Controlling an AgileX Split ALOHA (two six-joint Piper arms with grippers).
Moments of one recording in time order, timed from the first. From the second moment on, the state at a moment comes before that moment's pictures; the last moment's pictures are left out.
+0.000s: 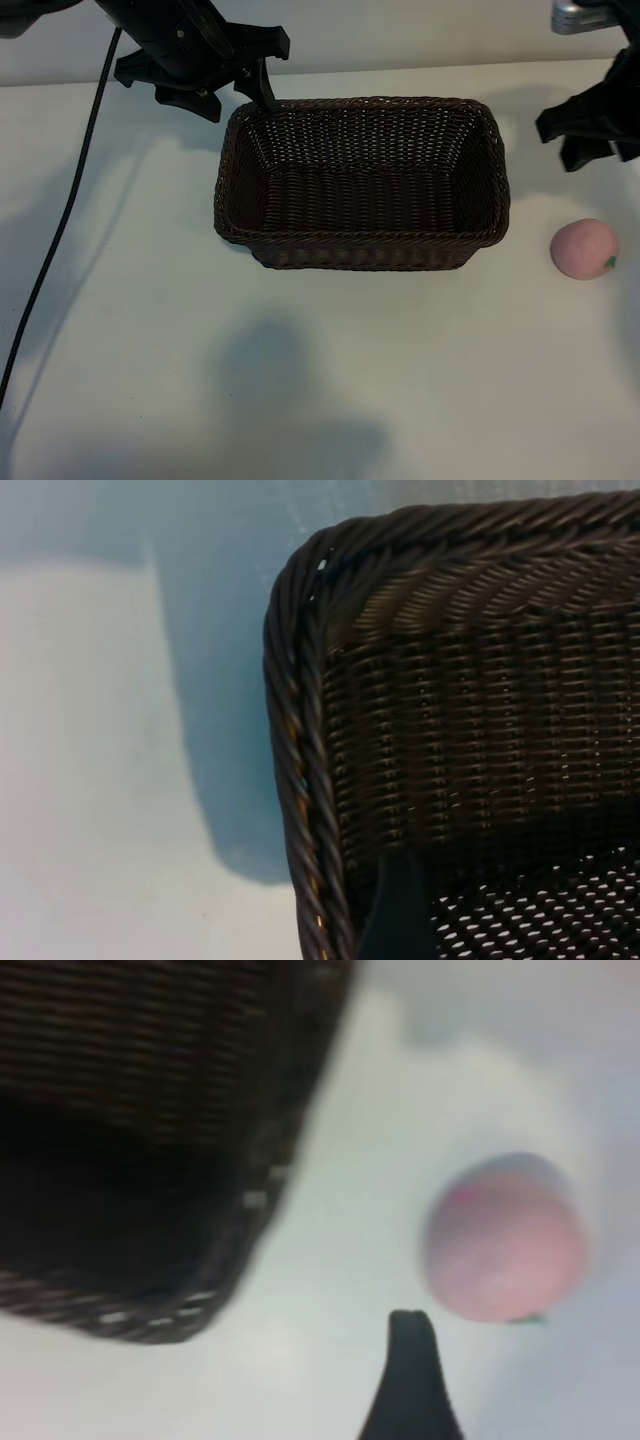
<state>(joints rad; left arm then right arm) -0.33 2.00 -1.79 -0.26 1.05 -0.16 0.13 1.61 -1.29 0.02 1.03 0.00</state>
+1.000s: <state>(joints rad) -0.33 2.00 -1.79 -0.26 1.04 -0.16 0.04 1.84 -1.29 -0.01 1.00 0.09</state>
